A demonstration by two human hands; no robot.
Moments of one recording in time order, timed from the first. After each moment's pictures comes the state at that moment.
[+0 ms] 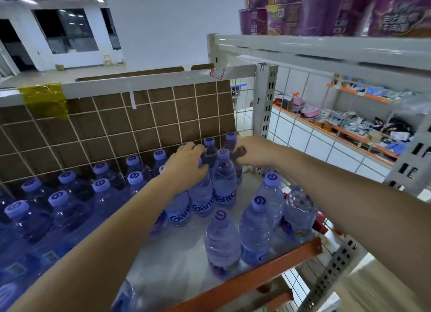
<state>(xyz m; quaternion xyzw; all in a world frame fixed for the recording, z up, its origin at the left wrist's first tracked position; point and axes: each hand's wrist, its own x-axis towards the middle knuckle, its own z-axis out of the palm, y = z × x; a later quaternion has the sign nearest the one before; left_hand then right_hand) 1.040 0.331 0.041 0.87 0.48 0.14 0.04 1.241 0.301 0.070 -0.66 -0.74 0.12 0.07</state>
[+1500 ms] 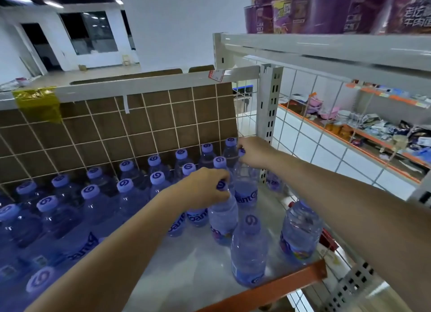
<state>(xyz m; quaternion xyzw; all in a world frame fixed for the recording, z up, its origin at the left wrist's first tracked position) 1.089 0.307 0.047 0.89 0.43 0.03 0.14 1.266 0.351 0.048 -0.69 -0.70 0.09 0.12</state>
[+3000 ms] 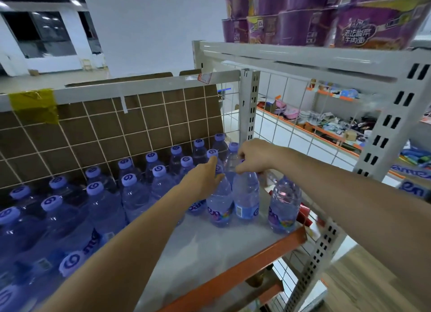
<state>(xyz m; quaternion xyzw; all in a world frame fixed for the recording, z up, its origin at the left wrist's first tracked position) 1.081 0.297 0.026 0.88 0.46 0.09 0.13 1.245 0.266 0.079 -0.72 -0.68 0.11 0.01</state>
